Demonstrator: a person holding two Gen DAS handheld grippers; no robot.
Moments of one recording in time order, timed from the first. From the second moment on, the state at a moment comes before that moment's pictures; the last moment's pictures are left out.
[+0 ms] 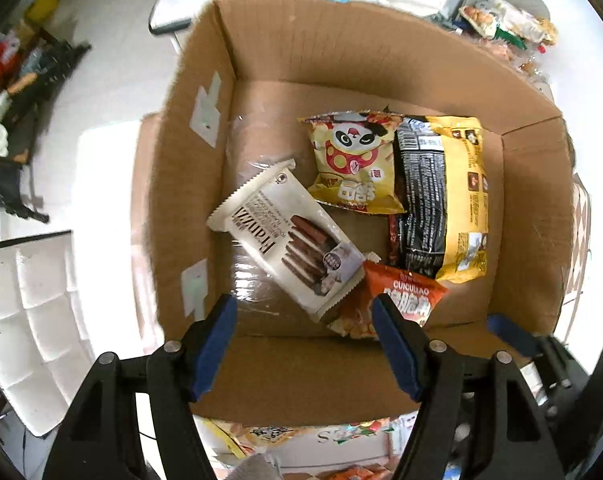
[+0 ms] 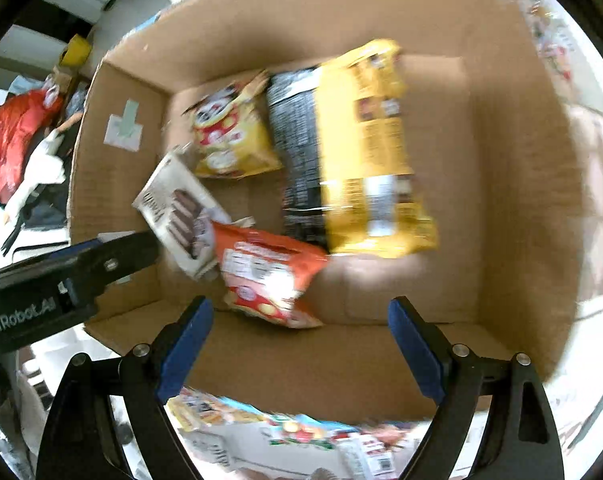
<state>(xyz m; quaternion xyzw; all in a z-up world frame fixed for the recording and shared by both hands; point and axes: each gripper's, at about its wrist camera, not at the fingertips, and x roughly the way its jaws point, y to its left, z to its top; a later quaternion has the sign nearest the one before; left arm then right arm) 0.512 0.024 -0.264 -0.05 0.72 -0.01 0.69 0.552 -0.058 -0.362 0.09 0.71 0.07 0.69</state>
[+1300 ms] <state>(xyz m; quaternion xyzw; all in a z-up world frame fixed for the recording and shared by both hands) 0.314 0.065 -0.165 -0.09 0.62 0.04 0.78 0.349 -0.096 -0.225 0.08 0.66 0.07 0.74</state>
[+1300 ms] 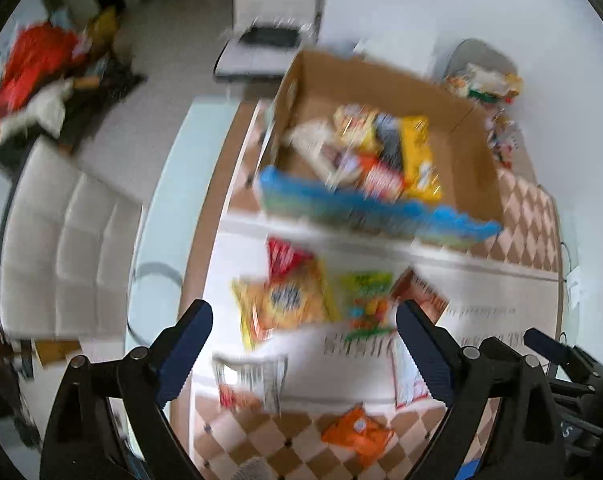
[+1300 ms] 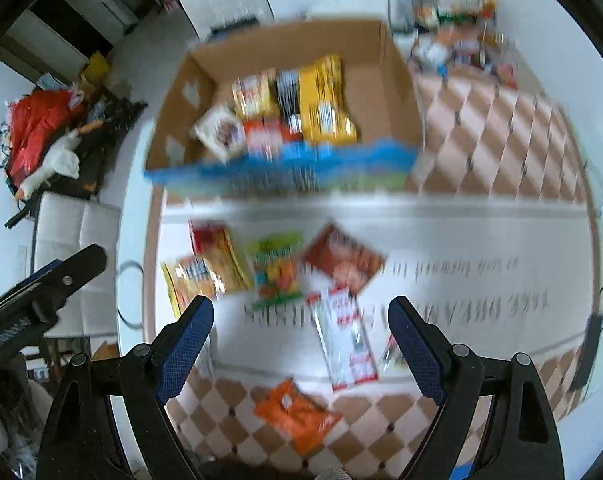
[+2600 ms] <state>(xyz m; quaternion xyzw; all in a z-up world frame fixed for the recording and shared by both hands) 0.232 0.082 -0.377 -0.10 0.76 0.10 0.64 0.311 -0.078 -0.427 0.01 0.75 -0.01 0.66</state>
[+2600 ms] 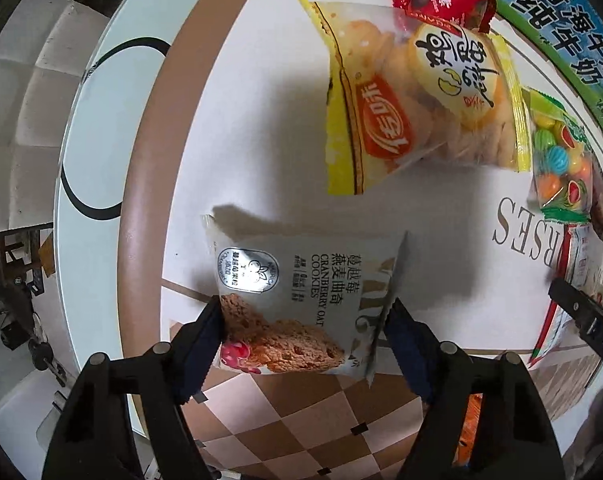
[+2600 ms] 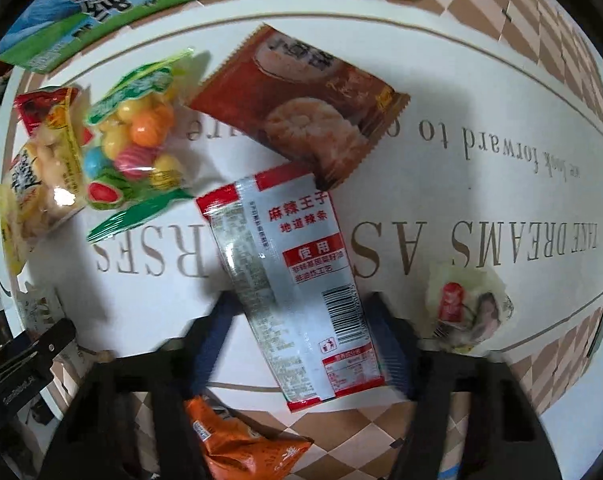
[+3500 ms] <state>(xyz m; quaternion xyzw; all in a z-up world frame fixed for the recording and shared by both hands) 0.285 0.013 -0.233 -0.09 0.69 -0.01 0.72 0.320 -0.130 -0.320 0.19 0.71 0.04 0.67</state>
